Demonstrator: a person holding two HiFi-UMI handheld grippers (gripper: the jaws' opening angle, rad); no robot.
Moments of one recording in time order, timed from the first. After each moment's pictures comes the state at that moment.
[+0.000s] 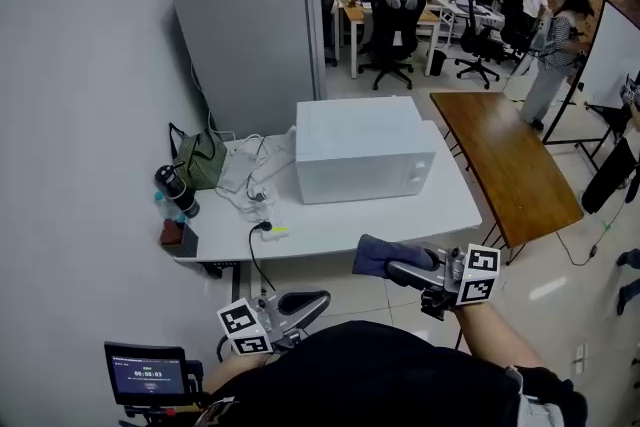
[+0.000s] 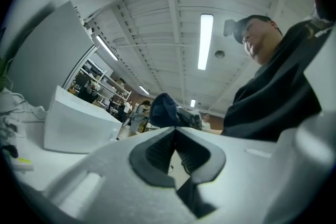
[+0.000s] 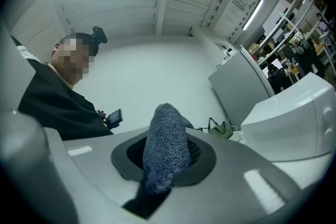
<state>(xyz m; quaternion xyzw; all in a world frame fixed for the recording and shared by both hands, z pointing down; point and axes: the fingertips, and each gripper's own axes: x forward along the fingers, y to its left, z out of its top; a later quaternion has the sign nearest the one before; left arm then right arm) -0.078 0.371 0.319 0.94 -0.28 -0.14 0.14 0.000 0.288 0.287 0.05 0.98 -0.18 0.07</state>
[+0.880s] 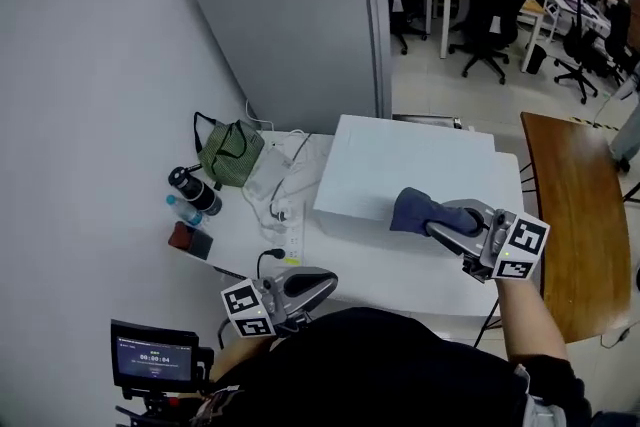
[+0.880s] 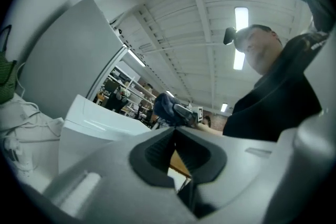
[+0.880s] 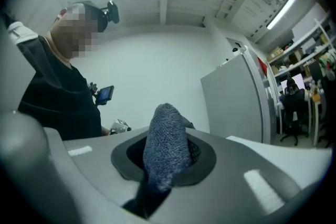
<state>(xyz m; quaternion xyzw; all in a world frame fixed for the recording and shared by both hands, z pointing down) -0.175 0.115 0.364 0.88 -0.41 -0.15 0.17 -0.099 -0.034 0.315 0.12 0.99 -0.05 0.02</state>
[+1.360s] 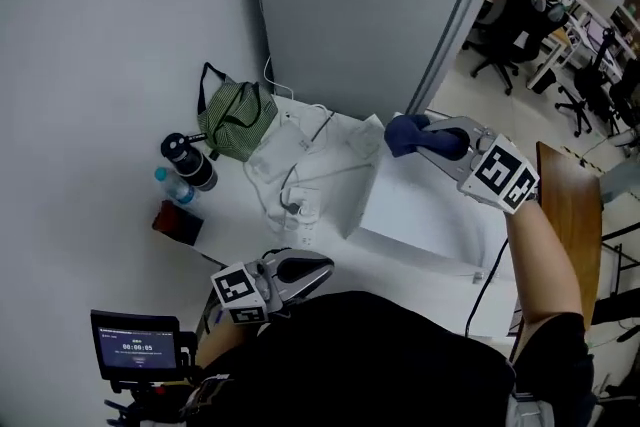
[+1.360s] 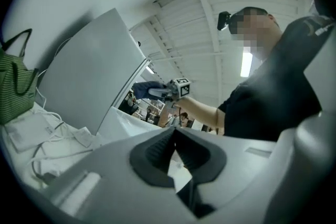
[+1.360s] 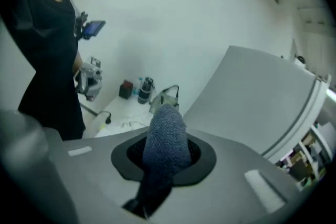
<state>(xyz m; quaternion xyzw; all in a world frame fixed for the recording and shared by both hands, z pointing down) -0.274 0.113 0.388 0.86 -0.45 -0.16 0.15 -0.305 -0.108 0.324 0.12 0.92 0.26 -0.25</state>
